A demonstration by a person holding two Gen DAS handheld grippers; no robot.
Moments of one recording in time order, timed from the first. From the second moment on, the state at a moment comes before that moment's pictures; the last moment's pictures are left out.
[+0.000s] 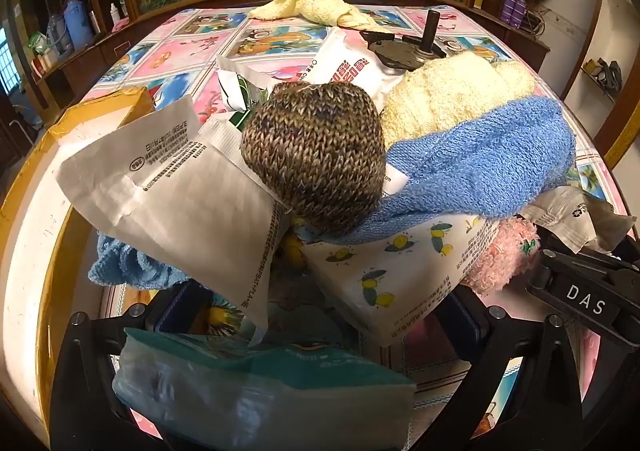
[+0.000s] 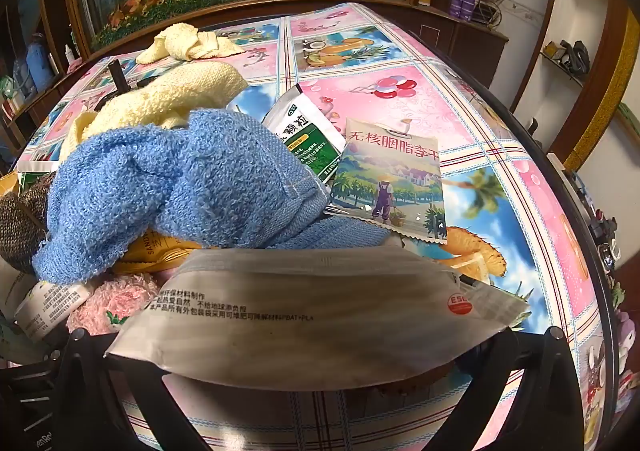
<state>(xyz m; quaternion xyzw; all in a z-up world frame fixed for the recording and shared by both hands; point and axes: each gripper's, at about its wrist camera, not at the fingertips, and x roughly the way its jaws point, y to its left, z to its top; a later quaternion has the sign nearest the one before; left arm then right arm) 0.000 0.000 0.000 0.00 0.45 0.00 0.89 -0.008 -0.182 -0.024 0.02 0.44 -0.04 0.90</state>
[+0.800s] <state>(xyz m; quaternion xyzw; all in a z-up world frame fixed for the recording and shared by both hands) -0.020 0.004 0.000 0.01 0.47 -0.01 0.88 -0.010 -0.179 -0.025 0.02 0.44 -0.04 0.90</state>
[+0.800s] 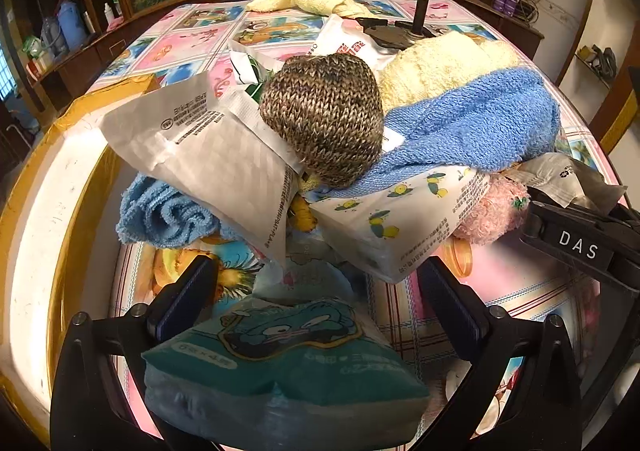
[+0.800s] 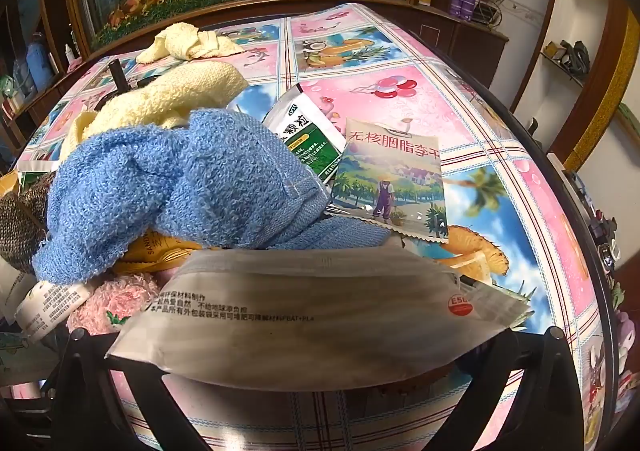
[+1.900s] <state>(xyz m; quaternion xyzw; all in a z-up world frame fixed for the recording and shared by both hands) -0.088 0.057 0.029 -0.05 0.48 -0.12 0.87 -0.065 -0.191 -0.026 -0.06 0.49 0.10 0.86</state>
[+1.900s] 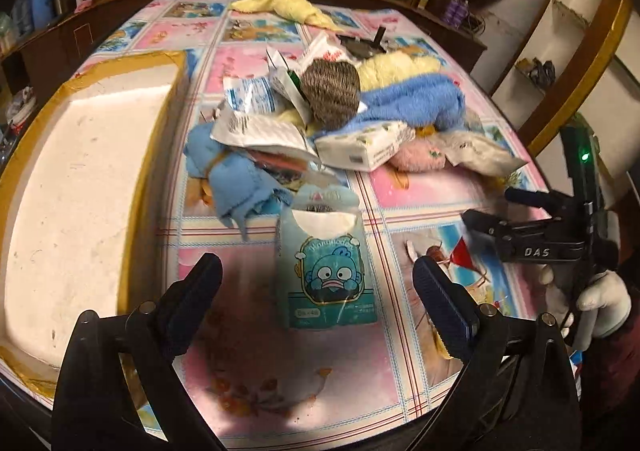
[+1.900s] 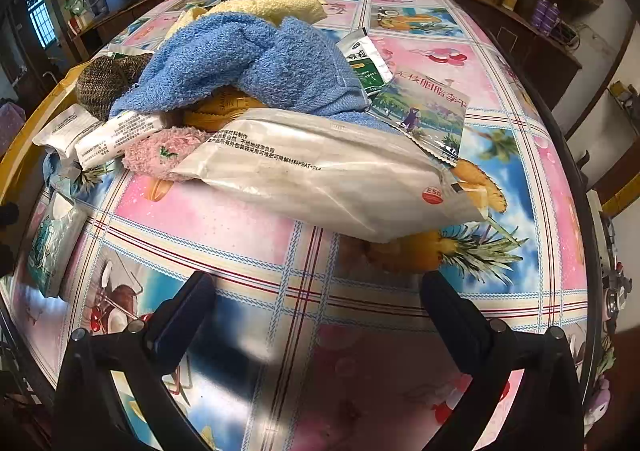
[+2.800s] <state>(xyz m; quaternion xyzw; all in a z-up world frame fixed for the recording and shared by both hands) -0.073 0.028 0.002 0.04 0.48 -0.08 0.87 -0.009 -0.220 -0.001 0.05 0.50 0.21 0.84</state>
